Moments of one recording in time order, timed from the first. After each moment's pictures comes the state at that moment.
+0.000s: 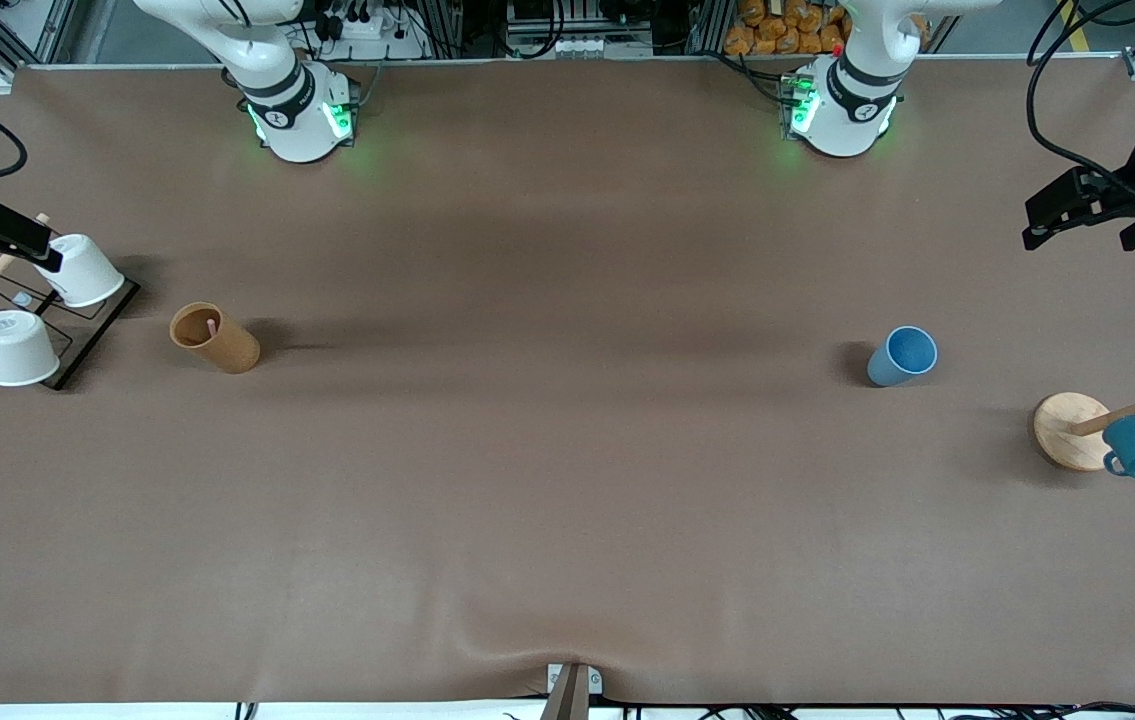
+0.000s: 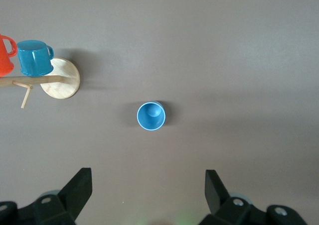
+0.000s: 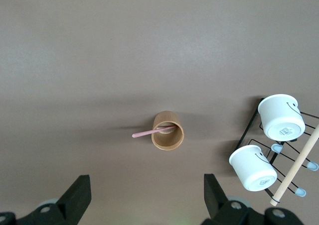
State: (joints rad) left arm -0.06 -0.01 -0.01 -1.51 0.02 1.49 -0.04; right arm -0.06 0.01 -0.02 -1.53 0.01 1.49 -0.05
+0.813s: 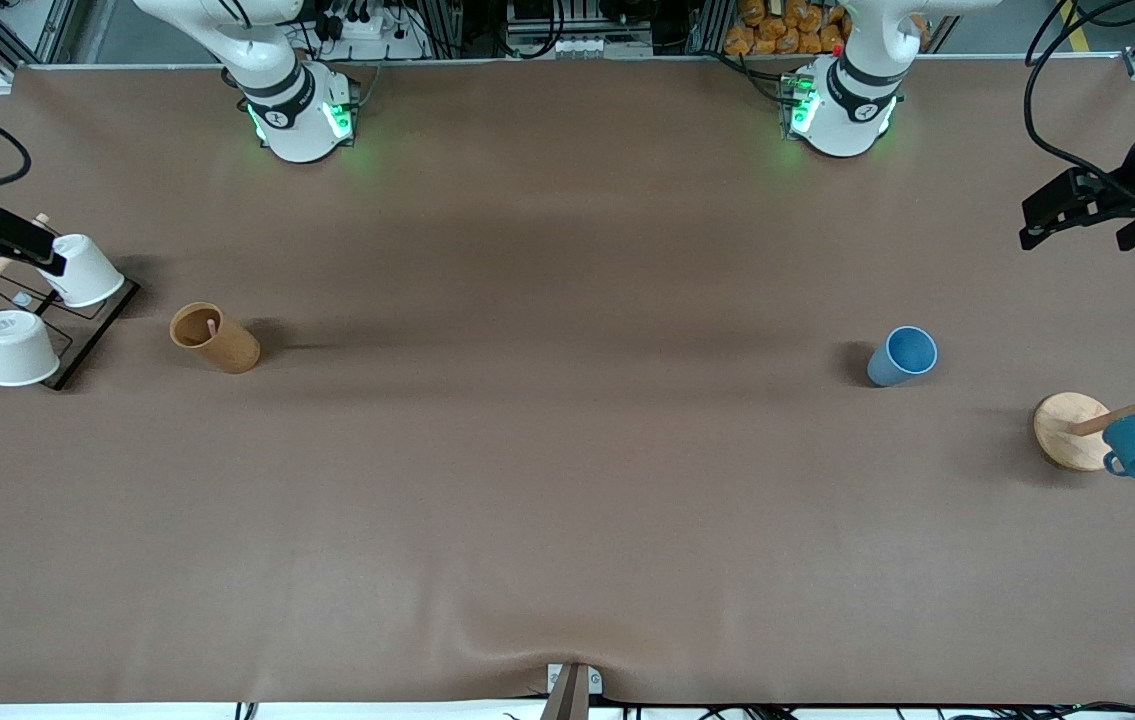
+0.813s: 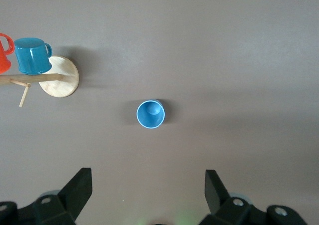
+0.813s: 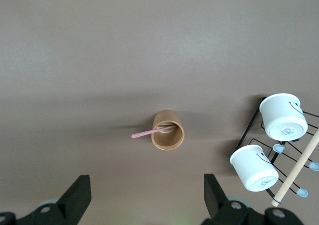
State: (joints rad) left arm -0.06 -0.01 -0.01 -1.52 0.02 1.48 -0.04; right arm -0.06 0.04 -0.02 -1.53 0.01 1.49 -0.05
